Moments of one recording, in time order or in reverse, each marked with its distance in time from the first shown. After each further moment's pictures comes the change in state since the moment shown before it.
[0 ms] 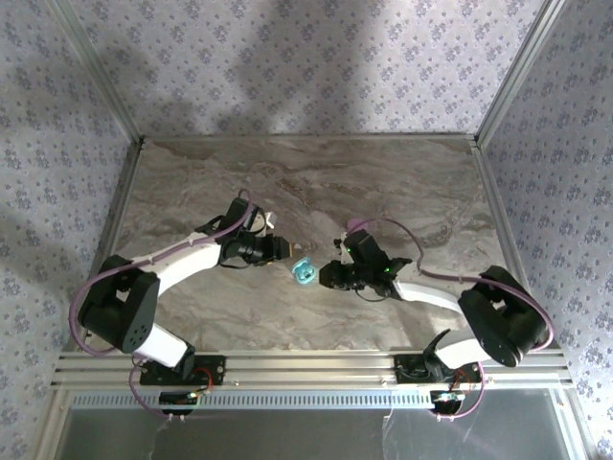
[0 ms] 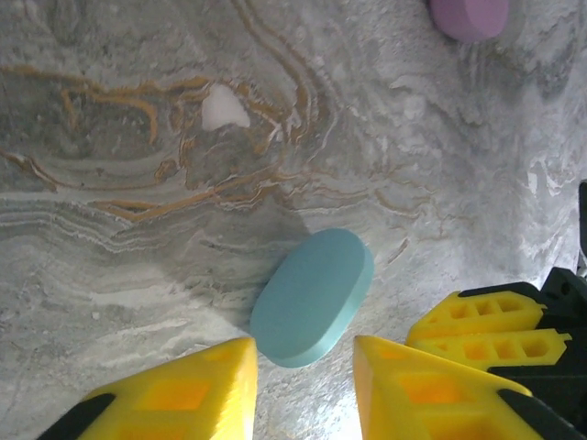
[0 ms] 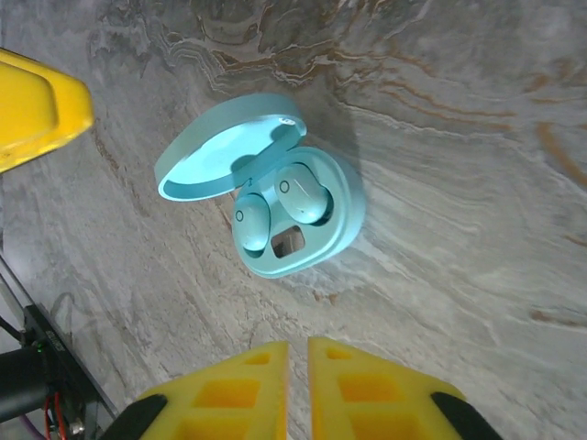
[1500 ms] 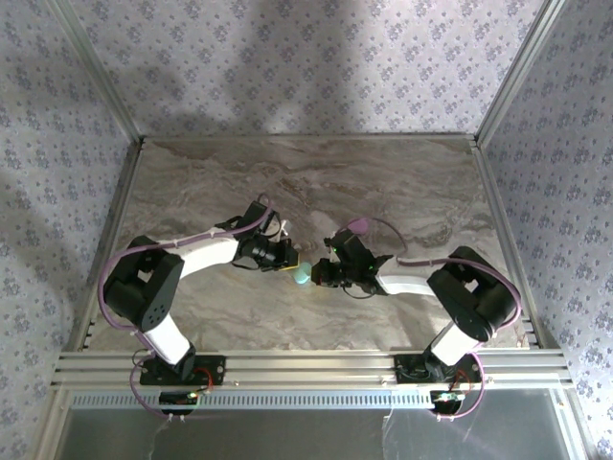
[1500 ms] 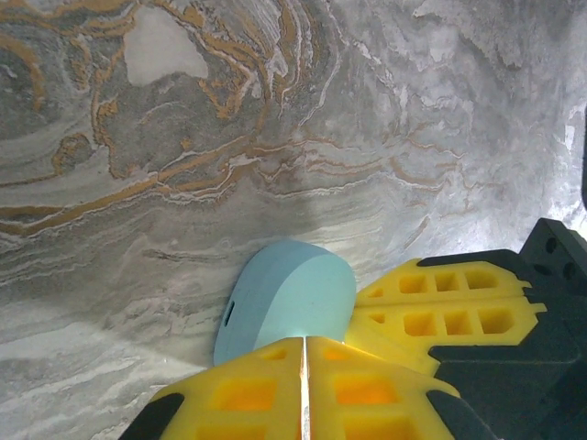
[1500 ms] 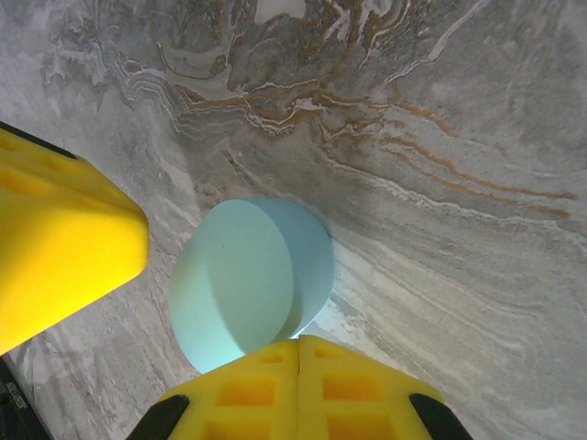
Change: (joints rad) left arm -0.065 0.154 0.058 0.014 0.046 0.016; right arm 0.035 0.172 0.057 0.113 0.071 0.034
